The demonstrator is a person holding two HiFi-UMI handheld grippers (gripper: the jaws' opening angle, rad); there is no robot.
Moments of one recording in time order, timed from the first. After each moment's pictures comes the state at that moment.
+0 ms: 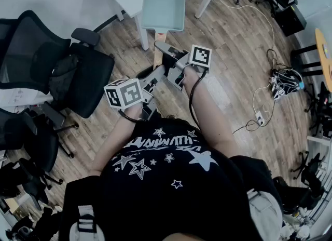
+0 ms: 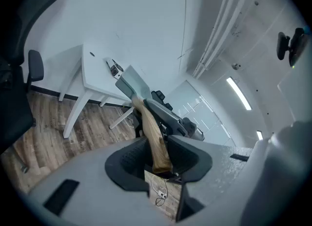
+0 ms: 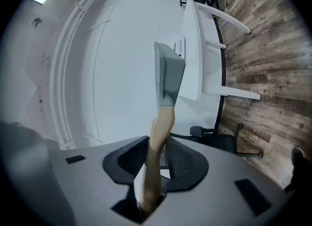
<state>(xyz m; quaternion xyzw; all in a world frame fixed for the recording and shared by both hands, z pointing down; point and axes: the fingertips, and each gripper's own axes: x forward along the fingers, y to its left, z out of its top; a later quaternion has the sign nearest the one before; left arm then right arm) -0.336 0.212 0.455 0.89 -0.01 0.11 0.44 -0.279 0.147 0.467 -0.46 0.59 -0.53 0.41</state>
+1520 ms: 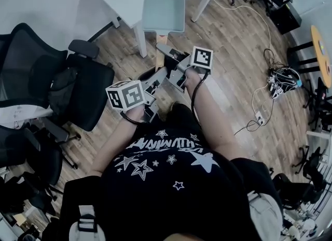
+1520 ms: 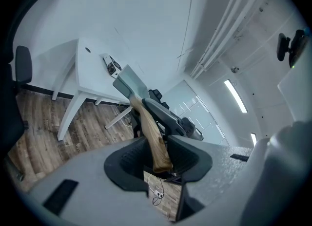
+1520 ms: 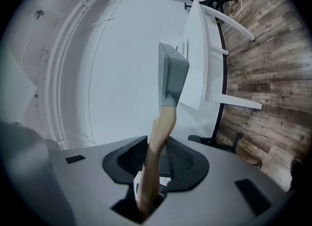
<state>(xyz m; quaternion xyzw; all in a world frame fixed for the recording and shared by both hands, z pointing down) -0.309 0.160 0.456 0.88 0.02 0.12 0.45 -0.251 0.096 0.466 -0.48 0.59 -0.51 0.40</state>
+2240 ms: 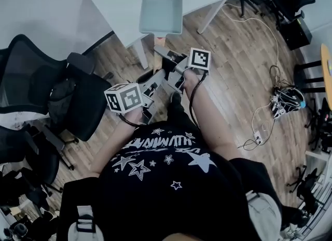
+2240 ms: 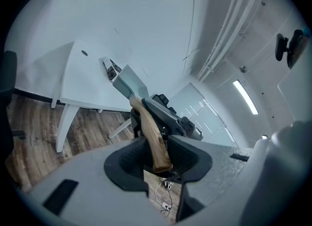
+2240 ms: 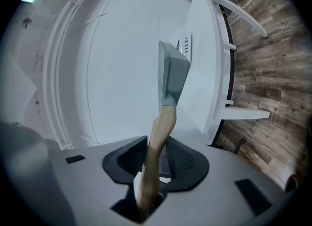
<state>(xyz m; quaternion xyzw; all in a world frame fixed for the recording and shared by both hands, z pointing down) -0.199 0.104 0.462 0.89 -0.02 0.11 0.44 -0.147 0.035 0.474 -0.44 0.62 -0.53 0.38</state>
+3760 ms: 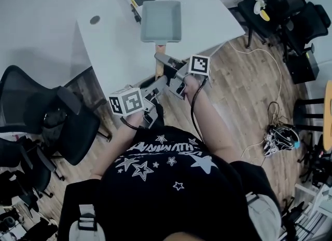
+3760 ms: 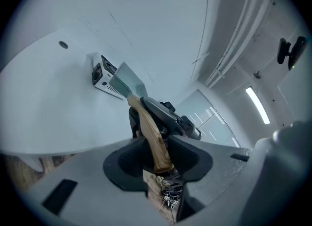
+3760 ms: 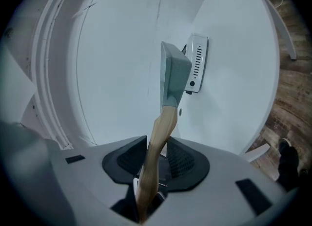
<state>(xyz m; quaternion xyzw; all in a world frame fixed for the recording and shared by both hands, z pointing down) 0.055 -0.041 0.459 0.88 -0.05 0.08 0.46 0.094 -0.117 0.471 -0.41 0.65 -0.55 0.33</state>
